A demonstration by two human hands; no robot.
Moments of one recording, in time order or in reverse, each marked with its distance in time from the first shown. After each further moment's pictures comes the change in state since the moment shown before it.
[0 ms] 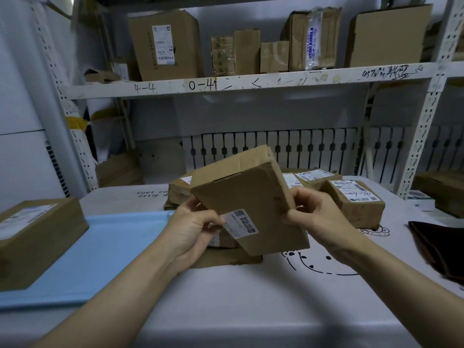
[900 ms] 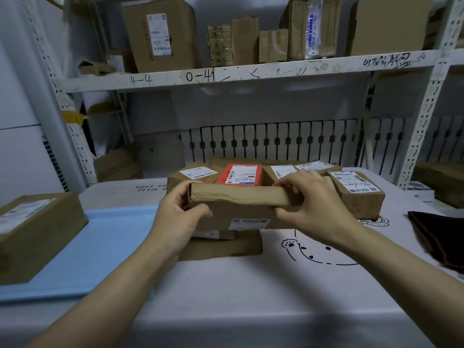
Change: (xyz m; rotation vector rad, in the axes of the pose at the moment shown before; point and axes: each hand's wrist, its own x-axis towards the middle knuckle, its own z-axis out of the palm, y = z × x) left_hand -0.013 0.005 -0.016 0.619 0.125 0.310; right_hand 0.005 -0.001 0.001 -0.831 0.145 -0.272
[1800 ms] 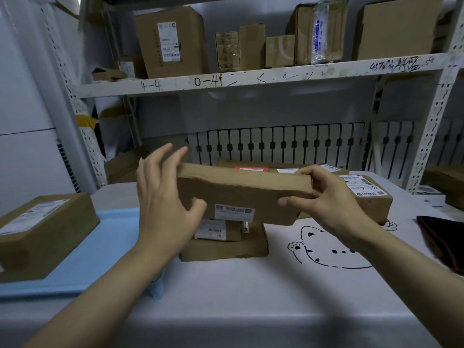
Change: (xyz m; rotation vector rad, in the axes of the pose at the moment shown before) left_hand -0.001 0.017 -0.025 0.771 0.289 0.579; right_hand 0.000 -0.007 -0.010 0.766 -0.012 0.320
